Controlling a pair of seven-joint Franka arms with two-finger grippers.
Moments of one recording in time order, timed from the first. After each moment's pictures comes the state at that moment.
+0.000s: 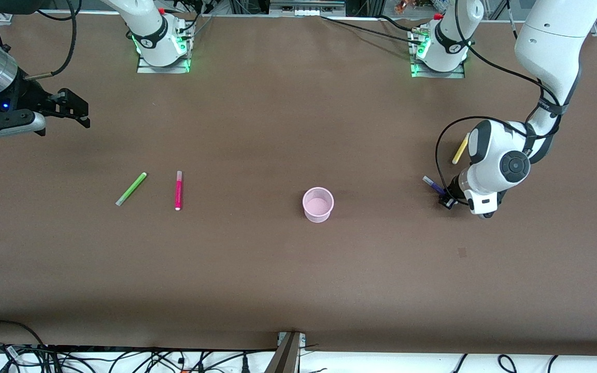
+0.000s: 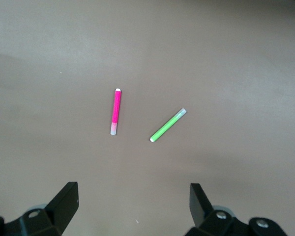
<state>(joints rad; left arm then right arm) 0.07 0.50 -0.13 -2.09 0.01 2.47 -1.04 0.26 -0.07 -0.18 -1.77 -0.01 1.71 -0.13</state>
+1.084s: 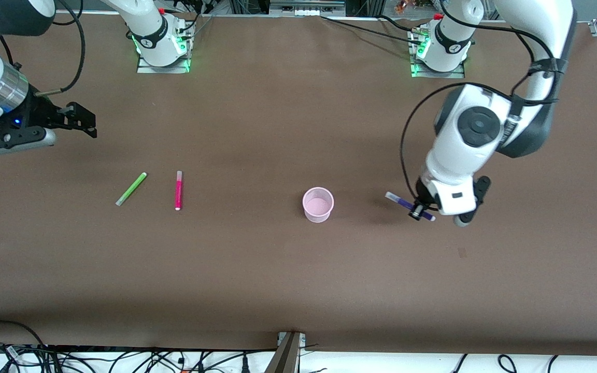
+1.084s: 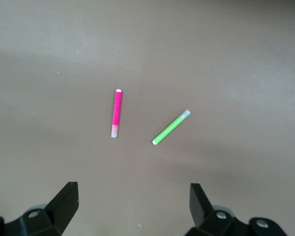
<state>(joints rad) -0.26 0.39 -0.15 -1.66 0.18 2.18 -1.48 0.26 0.01 -0.18 -1.74 0.01 1.73 -0.13</state>
